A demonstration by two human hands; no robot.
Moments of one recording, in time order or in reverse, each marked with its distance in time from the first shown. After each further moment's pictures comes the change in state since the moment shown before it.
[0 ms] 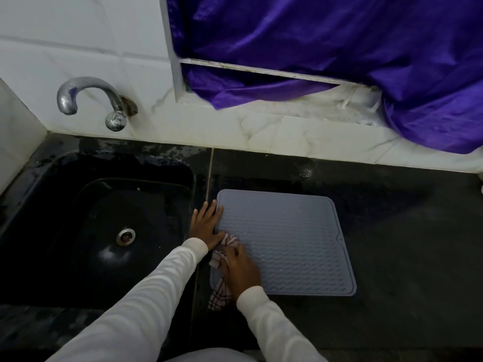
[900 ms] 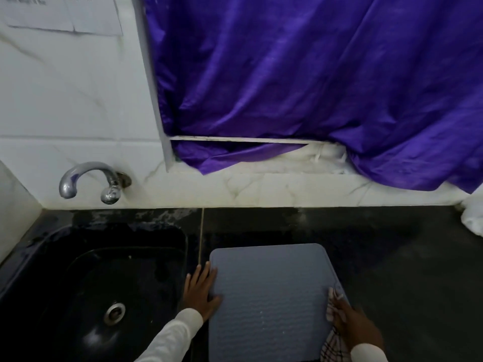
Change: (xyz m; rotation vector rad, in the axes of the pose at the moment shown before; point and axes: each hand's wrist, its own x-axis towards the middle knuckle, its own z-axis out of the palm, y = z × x) left_hand -0.005 0.006 -0.008 -0.067 -0.016 -0.007; right_hand -0.043 0.221 -0.124 0.052 -0.056 0.613
